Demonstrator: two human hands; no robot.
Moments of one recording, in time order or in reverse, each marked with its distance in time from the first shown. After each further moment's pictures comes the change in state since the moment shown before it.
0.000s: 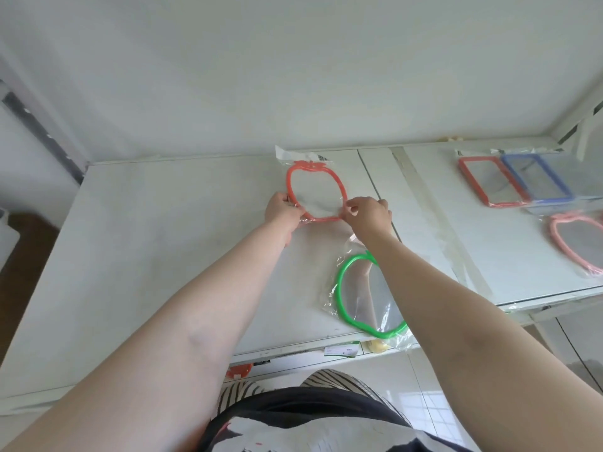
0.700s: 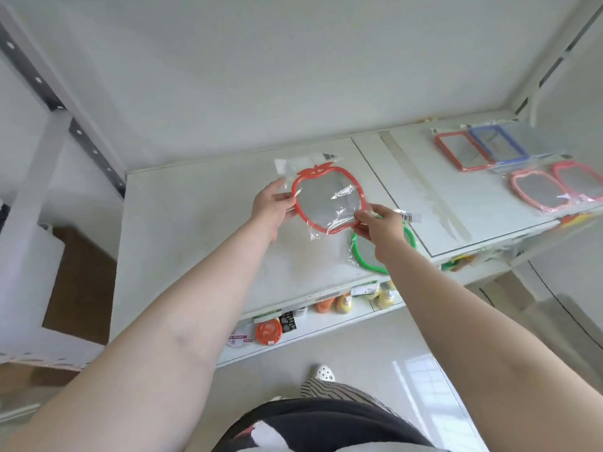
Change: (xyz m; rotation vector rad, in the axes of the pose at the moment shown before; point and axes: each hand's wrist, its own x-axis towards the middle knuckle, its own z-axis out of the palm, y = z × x) left_hand -0.104 0.035 -0.112 -0.031 -0.218 0.077; right_hand -0.159 -0.046 -0.027 1.061 0.082 0.425
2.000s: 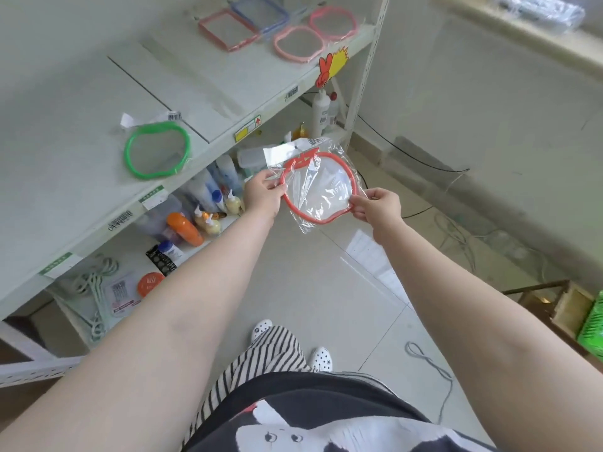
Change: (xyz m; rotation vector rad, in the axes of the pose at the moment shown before) left_hand -0.262 -0.225 0.323 0.511 -0.280 0.019; right_hand -0.197 0.135 -0.448 0.074 0.465 0.163
